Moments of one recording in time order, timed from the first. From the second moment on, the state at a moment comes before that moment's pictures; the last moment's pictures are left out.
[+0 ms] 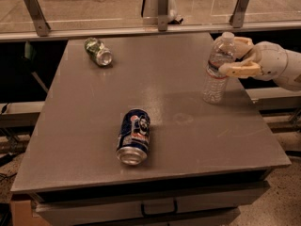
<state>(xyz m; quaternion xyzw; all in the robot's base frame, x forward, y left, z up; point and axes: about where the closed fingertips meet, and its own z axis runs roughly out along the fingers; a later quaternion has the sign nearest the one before) 0.577 -0.193 0.962 -0.50 0.35 0.47 0.64</state>
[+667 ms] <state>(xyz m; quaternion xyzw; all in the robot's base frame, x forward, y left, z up) 0.579 -0.216 0.978 -0.51 0.37 0.43 0.65</state>
